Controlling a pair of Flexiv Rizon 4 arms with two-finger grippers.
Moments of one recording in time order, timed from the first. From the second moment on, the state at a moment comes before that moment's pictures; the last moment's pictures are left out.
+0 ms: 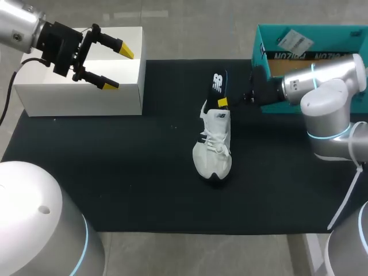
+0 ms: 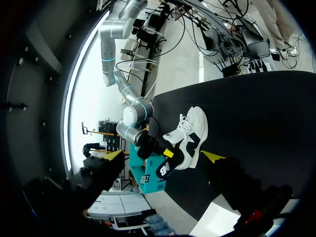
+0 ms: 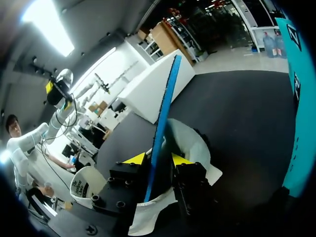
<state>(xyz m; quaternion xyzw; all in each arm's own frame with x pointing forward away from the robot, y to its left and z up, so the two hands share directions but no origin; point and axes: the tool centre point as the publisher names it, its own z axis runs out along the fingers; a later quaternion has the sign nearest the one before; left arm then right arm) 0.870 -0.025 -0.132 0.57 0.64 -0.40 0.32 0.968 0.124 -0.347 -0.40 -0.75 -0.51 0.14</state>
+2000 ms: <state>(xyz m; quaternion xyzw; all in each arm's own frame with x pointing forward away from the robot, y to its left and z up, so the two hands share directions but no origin) 0.870 -0.025 -0.132 0.57 0.64 -0.40 0.32 0.977 0.128 -0.356 -0.41 -0.75 -0.49 0.15</state>
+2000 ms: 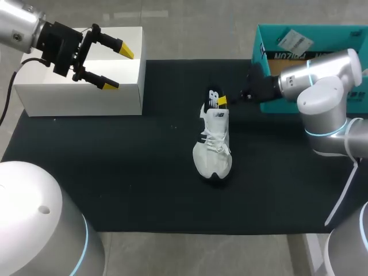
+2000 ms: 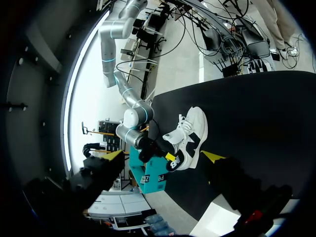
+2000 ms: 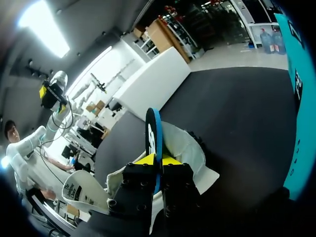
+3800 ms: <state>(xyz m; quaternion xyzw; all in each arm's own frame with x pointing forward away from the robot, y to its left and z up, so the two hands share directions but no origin) 0.870 -0.025 -0.132 0.57 0.64 -0.40 0.32 0.974 0.132 -0.352 -0.41 -0.75 -0.50 0.14</state>
